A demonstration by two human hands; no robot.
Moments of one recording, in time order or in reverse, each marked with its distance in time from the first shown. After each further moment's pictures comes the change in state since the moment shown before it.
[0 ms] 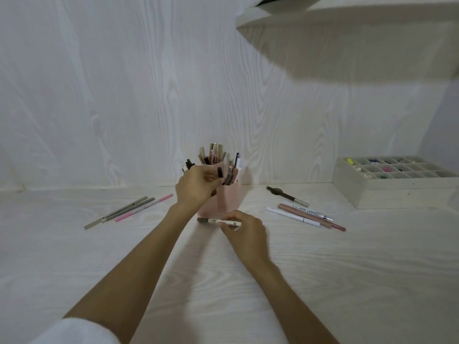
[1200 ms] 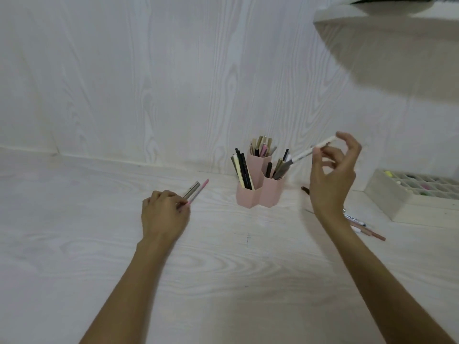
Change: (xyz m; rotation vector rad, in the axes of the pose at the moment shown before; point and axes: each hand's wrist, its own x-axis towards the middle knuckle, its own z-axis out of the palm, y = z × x) left_hand -0.068 -0.155 -0.073 0.358 0.130 -0.079; right_hand 0.057 -0.074 -0.044 0.156 0.567 -0.378
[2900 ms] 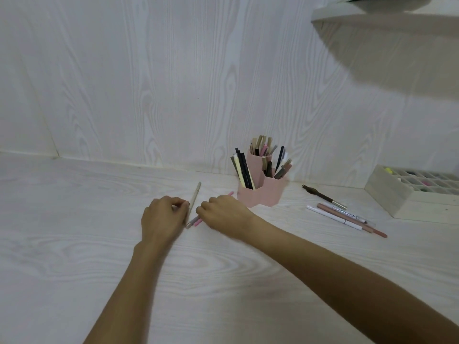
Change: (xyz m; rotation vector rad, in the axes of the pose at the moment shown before) left_hand -0.001 -0.001 -0.003 -0.235 -0.088 -0.189; right_hand -0.096 -0.029 0.101 -0.851 -1.325 -1.028
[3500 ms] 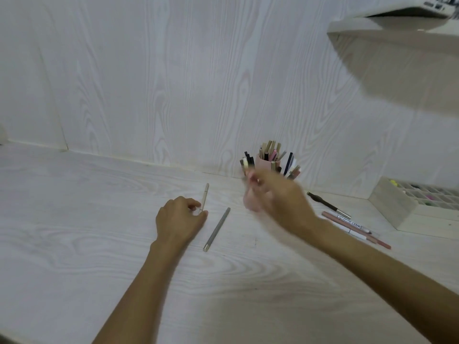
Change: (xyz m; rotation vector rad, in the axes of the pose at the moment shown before) left_hand -0.006 0.007 0.008 0.005 0.023 0.029; right_hand -0.069 0.036 -0.043 0.533 0.794 0.334
